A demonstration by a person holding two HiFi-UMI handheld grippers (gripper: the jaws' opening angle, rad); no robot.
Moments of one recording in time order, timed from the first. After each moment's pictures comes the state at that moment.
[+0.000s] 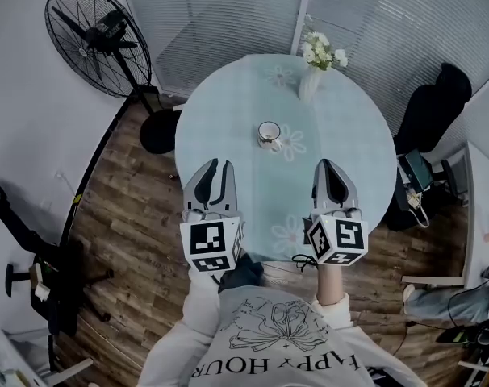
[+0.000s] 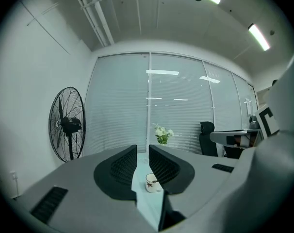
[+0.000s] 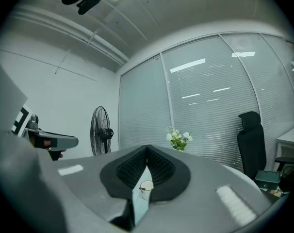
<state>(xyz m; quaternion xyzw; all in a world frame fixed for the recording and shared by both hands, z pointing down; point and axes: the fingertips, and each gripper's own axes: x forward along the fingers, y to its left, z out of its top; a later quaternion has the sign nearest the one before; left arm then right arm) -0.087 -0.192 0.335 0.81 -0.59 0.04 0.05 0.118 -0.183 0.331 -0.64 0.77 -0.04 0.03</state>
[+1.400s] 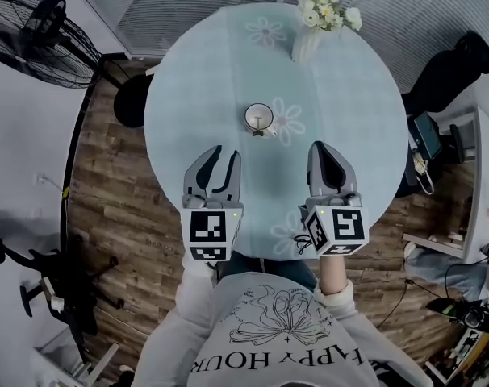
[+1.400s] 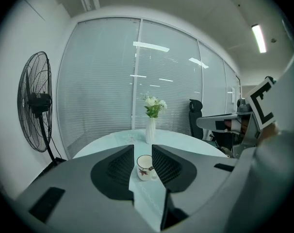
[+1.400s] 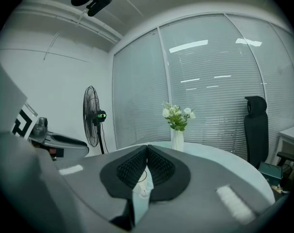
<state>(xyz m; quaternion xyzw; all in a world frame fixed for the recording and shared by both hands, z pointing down) -0.032 -0.307 0.450 0.85 -0.48 0.16 0.12 0.132 -0.292 0.421 -0.64 0.76 -0.10 -0.05</state>
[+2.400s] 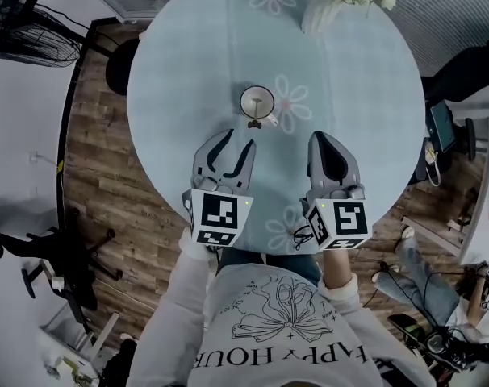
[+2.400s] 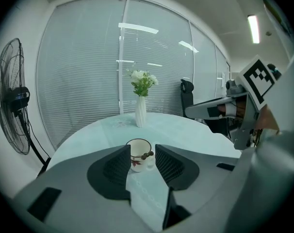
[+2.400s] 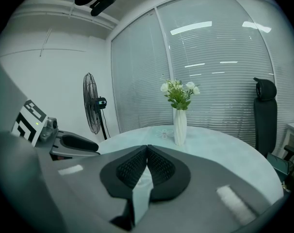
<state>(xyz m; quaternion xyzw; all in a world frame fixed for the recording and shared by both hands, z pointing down) 0.014 -0.337 0.536 0.87 -0.41 0.25 0.12 0.145 -0.329 0.496 -0.61 0.77 -0.16 -0.10</state>
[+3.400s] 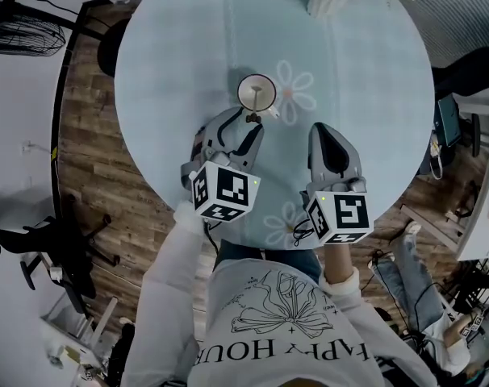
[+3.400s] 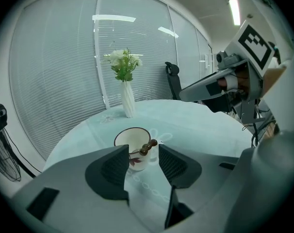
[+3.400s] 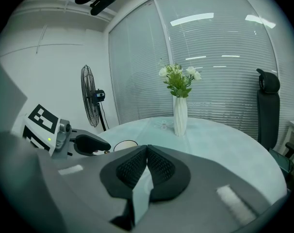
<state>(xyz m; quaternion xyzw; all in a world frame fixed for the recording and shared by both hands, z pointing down) 0.039 -0.358 0.600 0.88 -0.33 0.33 0.06 0.146 -0.340 0.539 -0.60 0.76 -0.19 -0.13</state>
